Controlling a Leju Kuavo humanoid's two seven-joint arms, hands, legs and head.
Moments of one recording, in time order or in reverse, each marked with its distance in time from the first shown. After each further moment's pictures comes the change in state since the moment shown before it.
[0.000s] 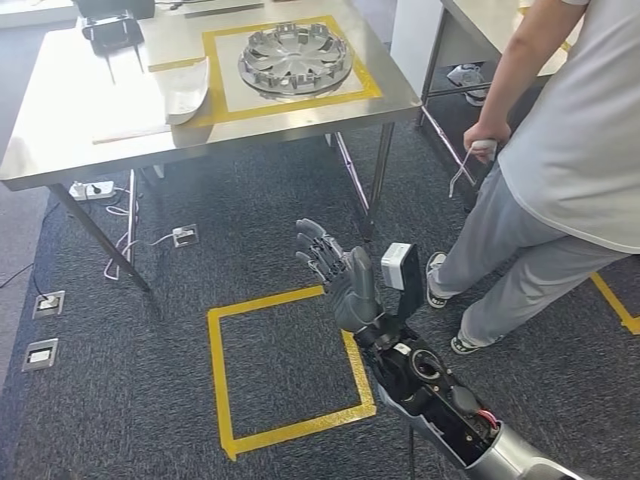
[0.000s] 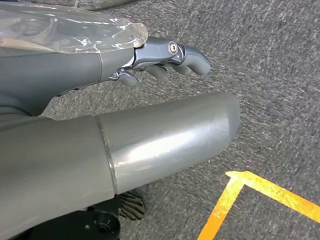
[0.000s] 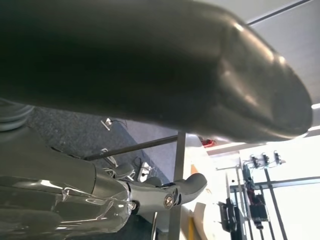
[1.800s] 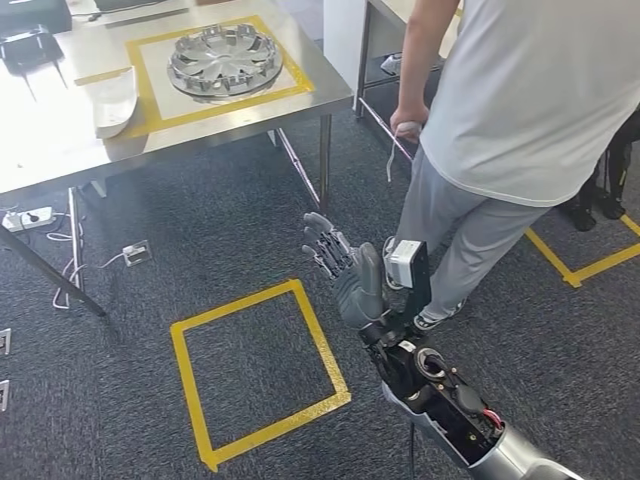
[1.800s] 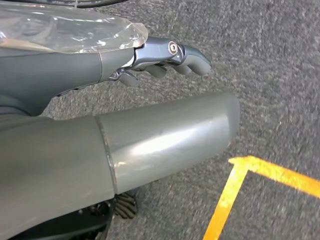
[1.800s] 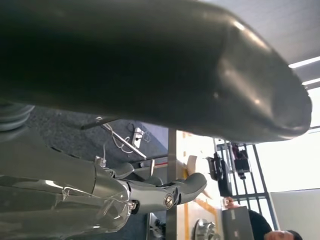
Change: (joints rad) left arm 0.030 0.009 0.001 0.000 0.091 -0.002 -0.031; right arm -0.012 0.000 -0.007 -0.004 -0.001 -0.001 -0.011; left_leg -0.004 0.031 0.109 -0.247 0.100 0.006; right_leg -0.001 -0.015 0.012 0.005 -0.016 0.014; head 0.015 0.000
